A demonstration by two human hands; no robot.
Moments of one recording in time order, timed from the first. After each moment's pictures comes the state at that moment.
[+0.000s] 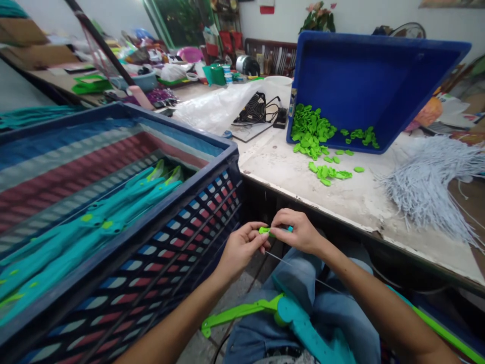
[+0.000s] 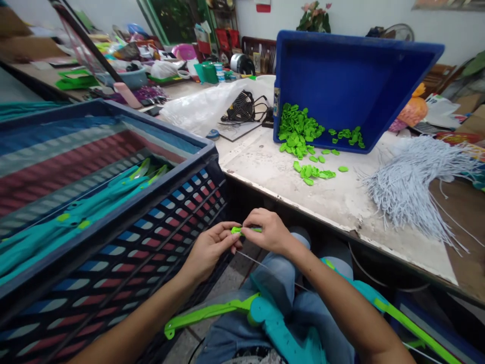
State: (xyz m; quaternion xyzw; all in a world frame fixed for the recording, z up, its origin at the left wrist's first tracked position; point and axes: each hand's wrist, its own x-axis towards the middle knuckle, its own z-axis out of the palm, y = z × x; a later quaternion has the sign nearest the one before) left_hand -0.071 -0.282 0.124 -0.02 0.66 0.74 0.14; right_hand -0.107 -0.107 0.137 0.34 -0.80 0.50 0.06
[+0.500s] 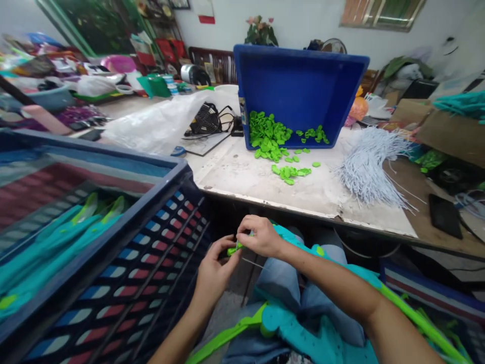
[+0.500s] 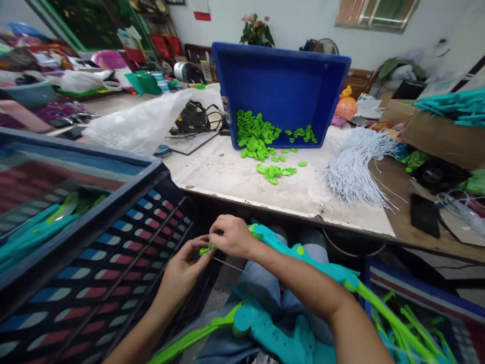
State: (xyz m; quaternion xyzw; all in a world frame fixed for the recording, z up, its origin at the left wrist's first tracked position) left_hand -0.074 -0.280 0.096 0.01 0.77 0.63 0.04; right_hand -0.116 -0.124 0.114 0.21 -0.81 0.54 0.12
